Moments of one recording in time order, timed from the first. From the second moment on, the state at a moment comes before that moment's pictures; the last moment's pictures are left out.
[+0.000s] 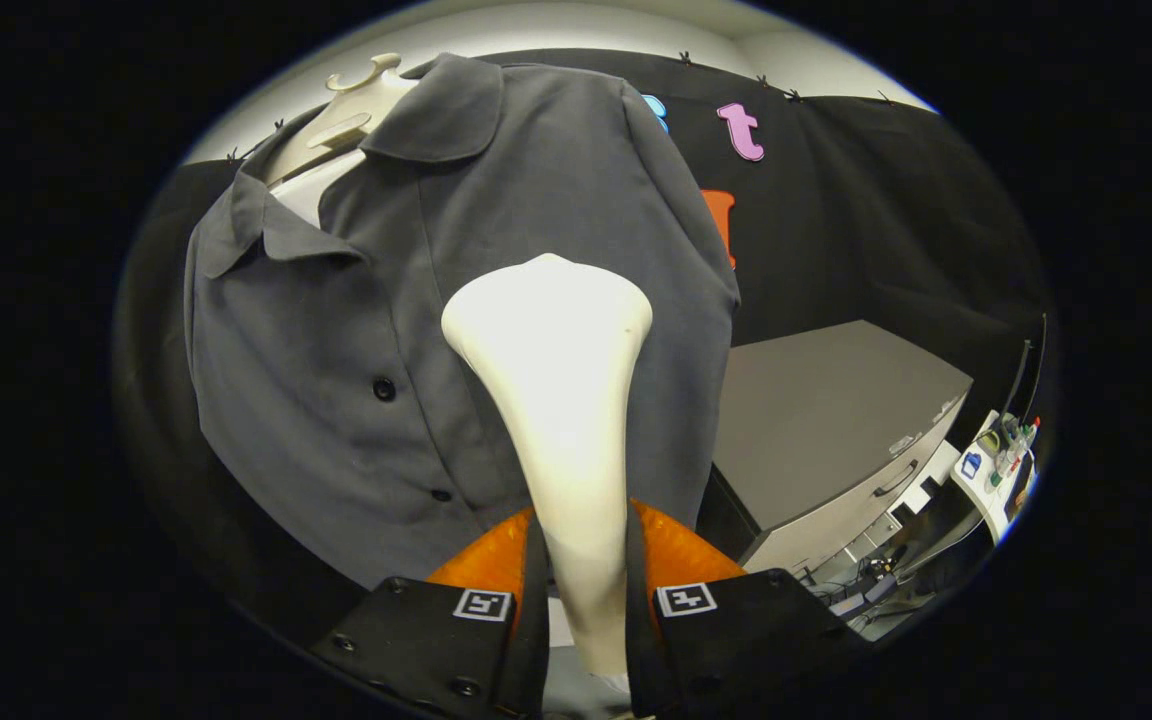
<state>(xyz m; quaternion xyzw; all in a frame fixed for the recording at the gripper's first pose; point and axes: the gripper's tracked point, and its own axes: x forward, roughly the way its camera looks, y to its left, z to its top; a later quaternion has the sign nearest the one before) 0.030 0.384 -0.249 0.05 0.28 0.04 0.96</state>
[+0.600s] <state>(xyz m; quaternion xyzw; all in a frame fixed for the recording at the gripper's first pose) 0.006 0.390 -0.347 0.05 0.37 0.03 0.93</state>
